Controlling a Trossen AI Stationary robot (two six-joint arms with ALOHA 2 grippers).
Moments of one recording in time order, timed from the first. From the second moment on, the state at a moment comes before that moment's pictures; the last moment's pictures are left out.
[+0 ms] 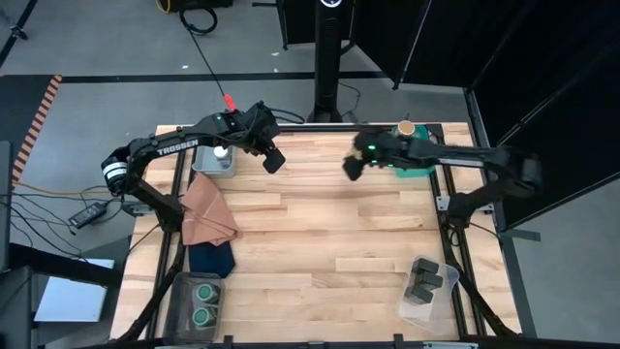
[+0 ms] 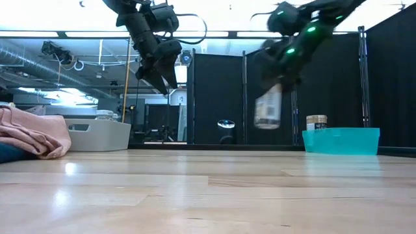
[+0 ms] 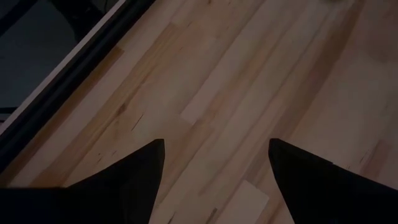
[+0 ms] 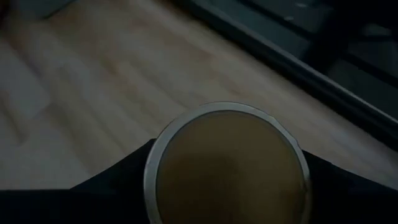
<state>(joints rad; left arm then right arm) 0.52 1.49 1.27 -0.75 0.01 -0.13 -0.40 1.39 0.93 -0.36 0.23 0.34</state>
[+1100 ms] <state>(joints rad) 0.52 1.49 1.27 -0.67 0.00 -0.14 -0.58 0.99 0.68 -0.77 0.63 0.80</state>
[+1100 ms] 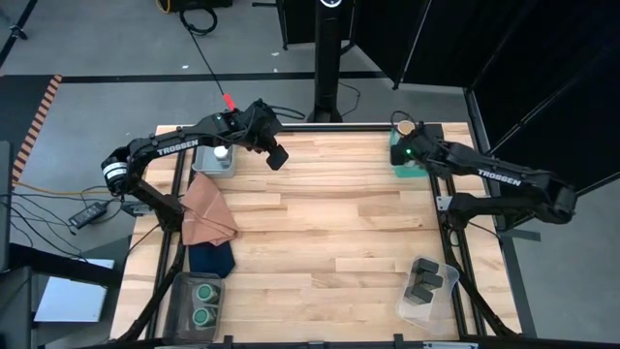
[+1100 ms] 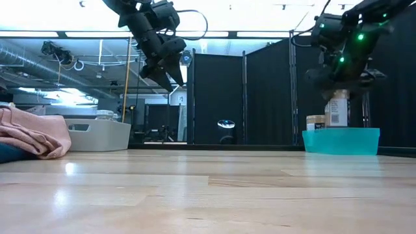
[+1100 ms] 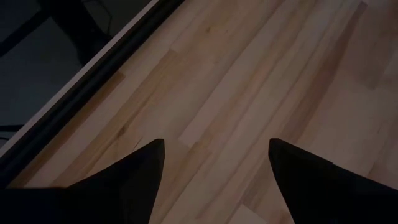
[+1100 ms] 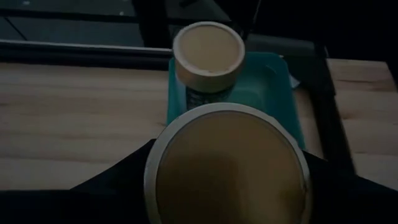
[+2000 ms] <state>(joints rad) 0.52 1.49 1.27 -0.67 0.00 -0.16 -0.65 1.11 0.56 -0.58 0.55 0.78</state>
